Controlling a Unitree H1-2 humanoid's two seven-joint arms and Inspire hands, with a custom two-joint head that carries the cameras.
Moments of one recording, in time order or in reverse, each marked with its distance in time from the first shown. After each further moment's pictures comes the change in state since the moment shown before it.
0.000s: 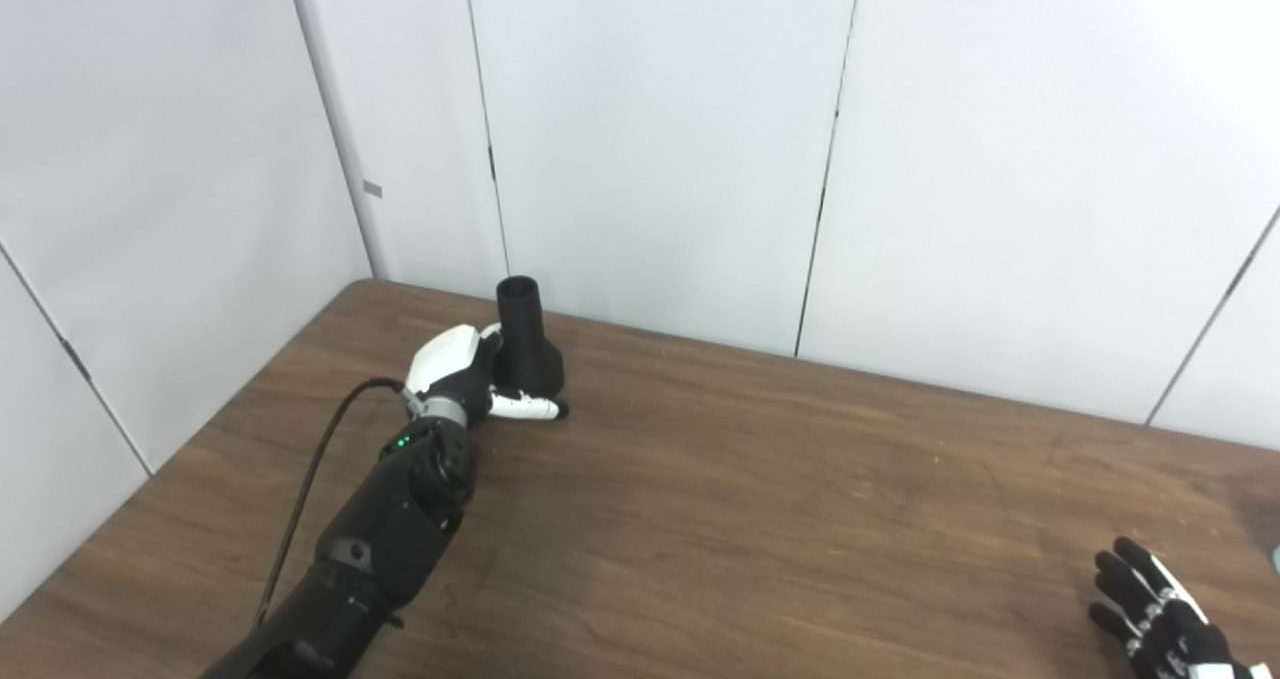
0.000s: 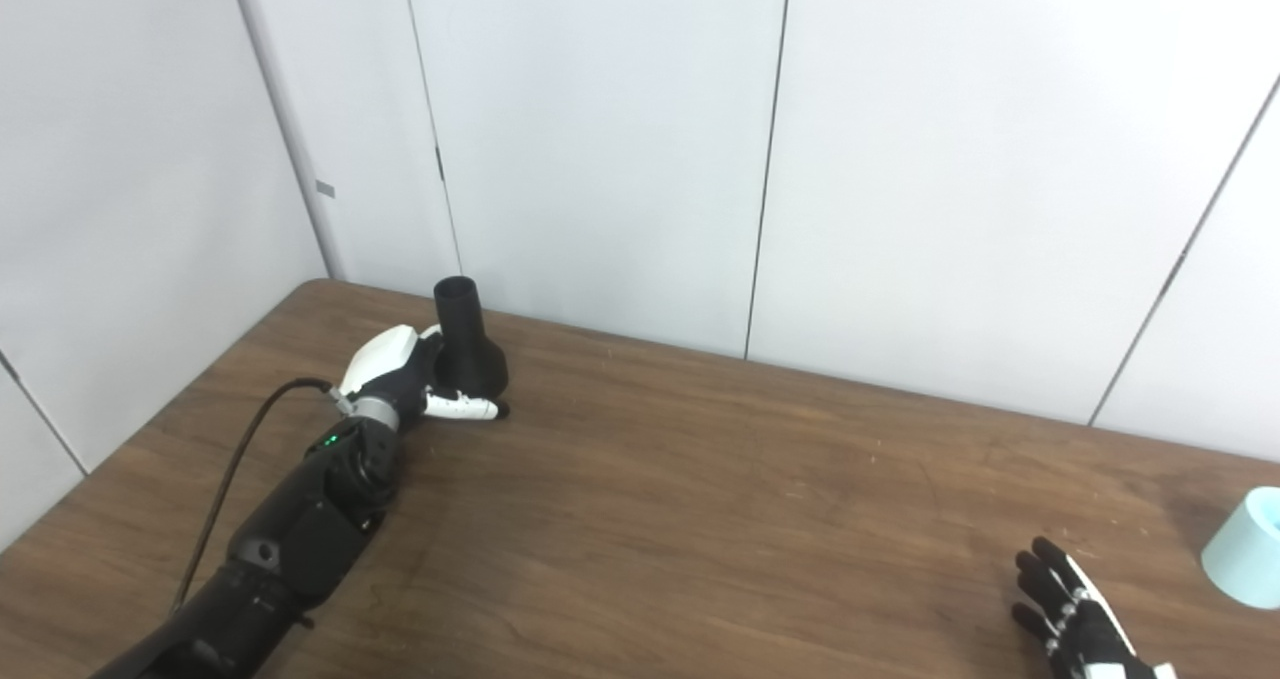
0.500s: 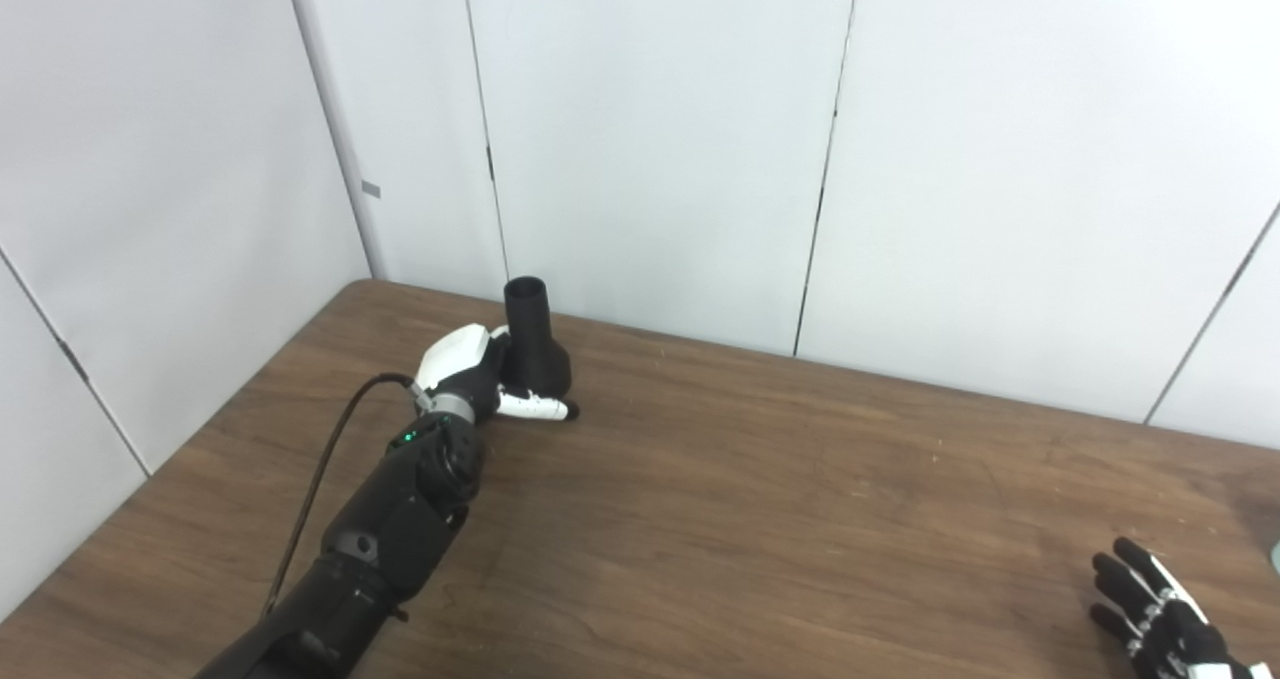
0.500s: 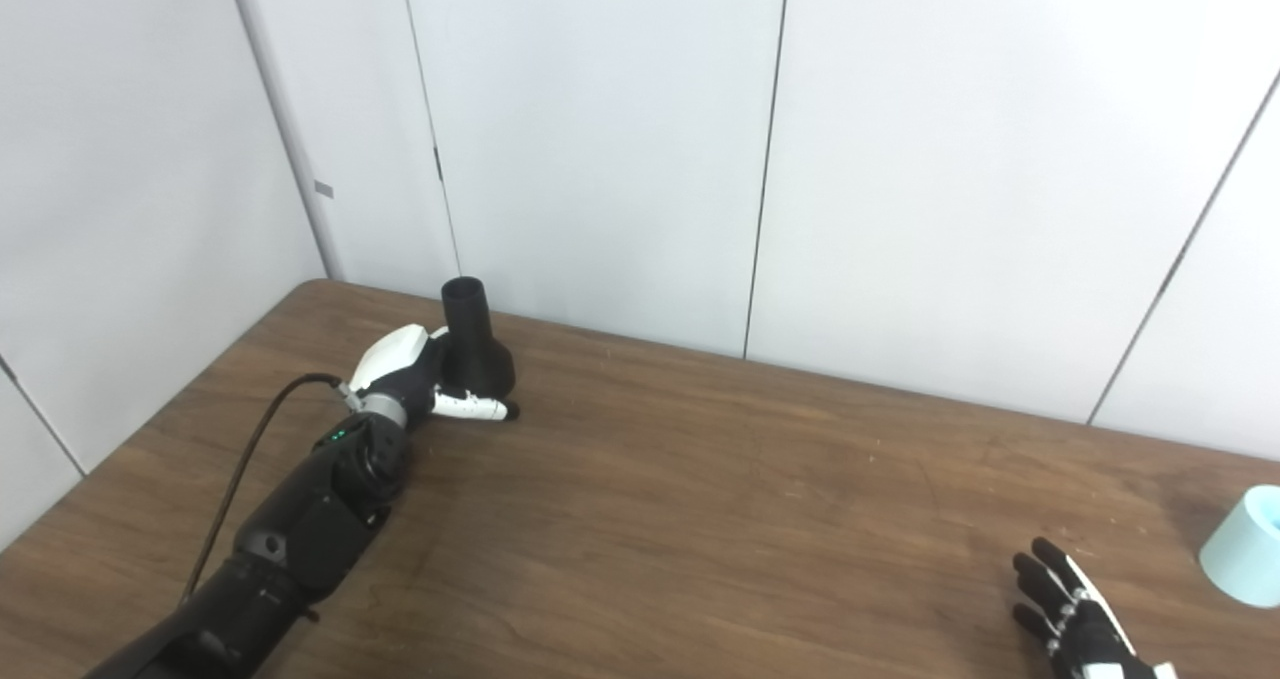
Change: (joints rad) left arm -0.011 0.000 -0.011 0.014 0.000 -0.006 -0.012; right arm -0.001 -0.002 0.000 0.001 -0.009 0.000 0.001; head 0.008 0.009
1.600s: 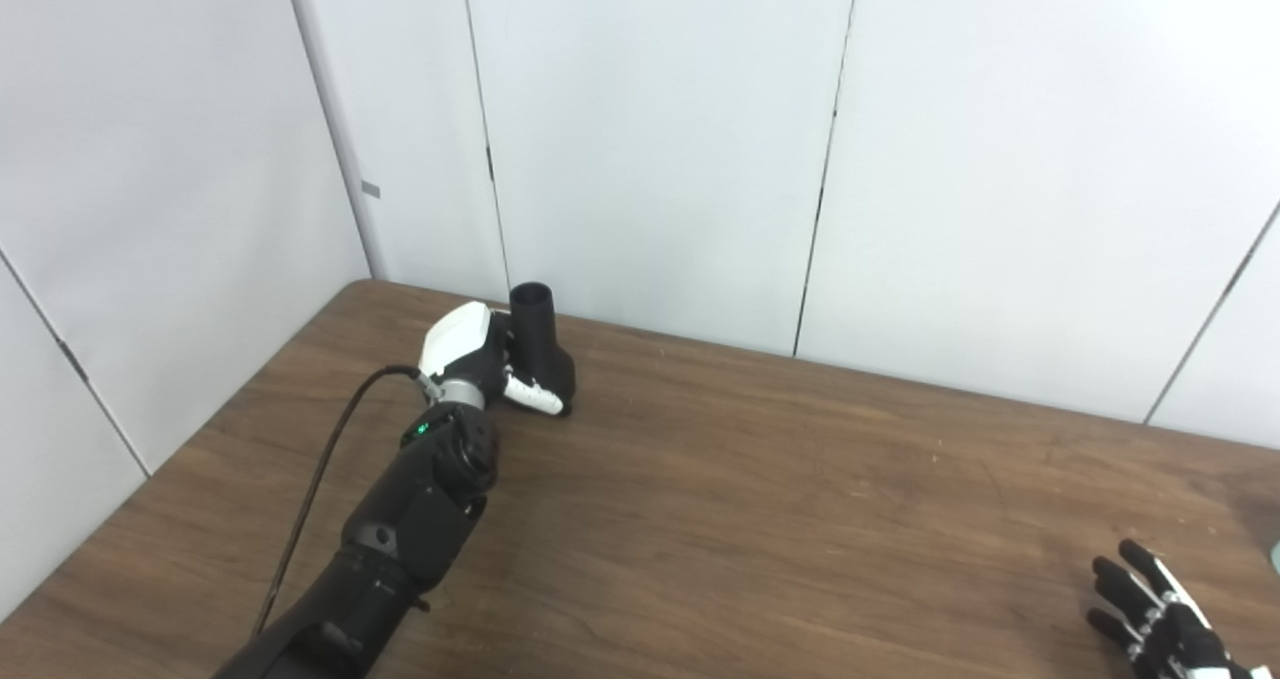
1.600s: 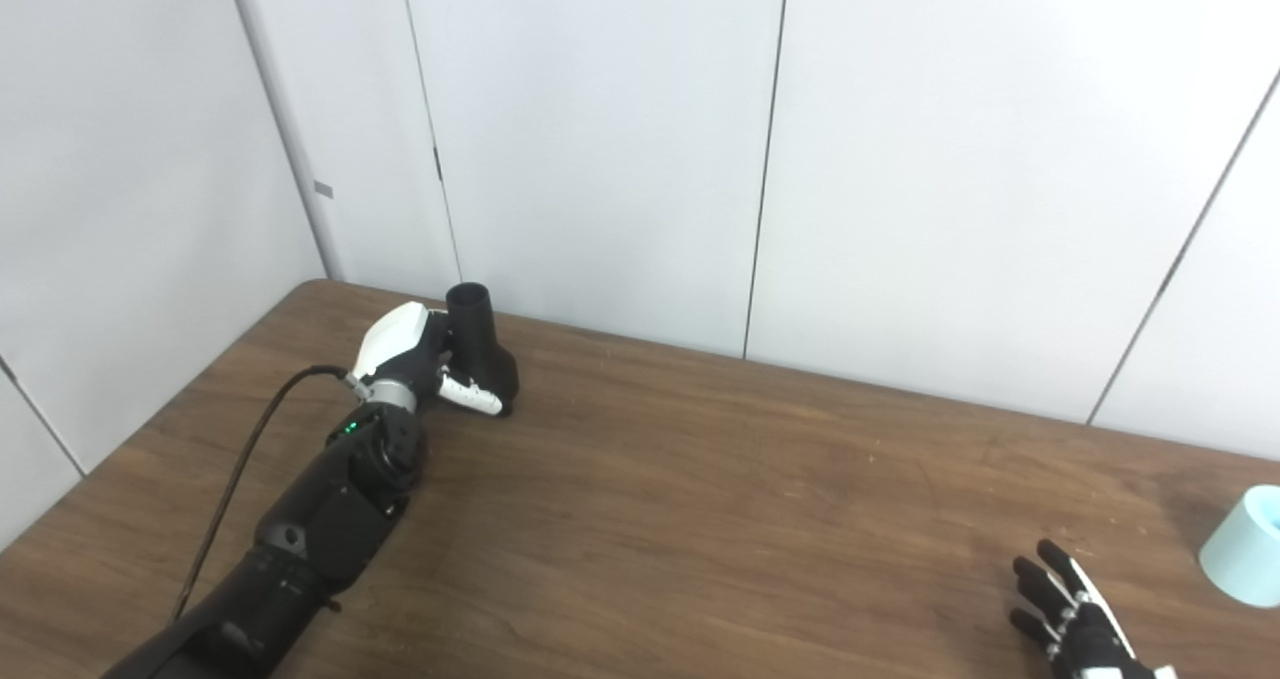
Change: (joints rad) left arm -0.027 -0.037 0.024 0.008 0.004 0.010 0.112; right arm 0.010 -0.003 0.001 -0.009 -0.011 0.001 0.001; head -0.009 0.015
